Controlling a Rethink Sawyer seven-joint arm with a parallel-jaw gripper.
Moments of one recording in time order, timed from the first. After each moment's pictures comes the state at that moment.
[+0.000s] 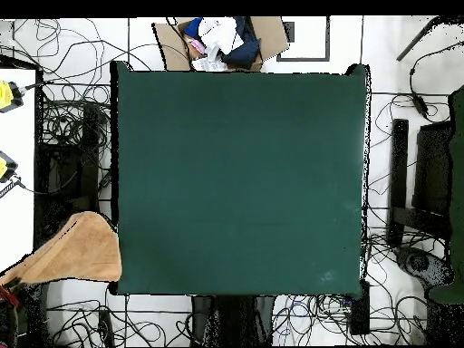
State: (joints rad) arm 1.03 -0.68 -0.40 1.69 0.59 0.59 2.84
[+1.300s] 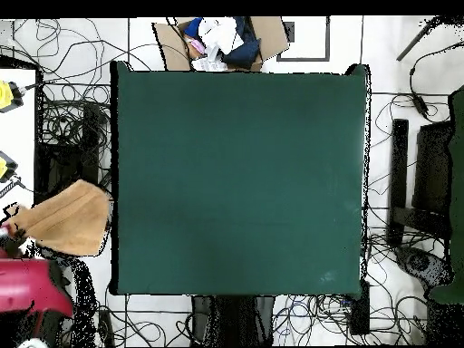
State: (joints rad) arm 0.67 -0.78 -0.14 1.81 0.68 0.35 2.89
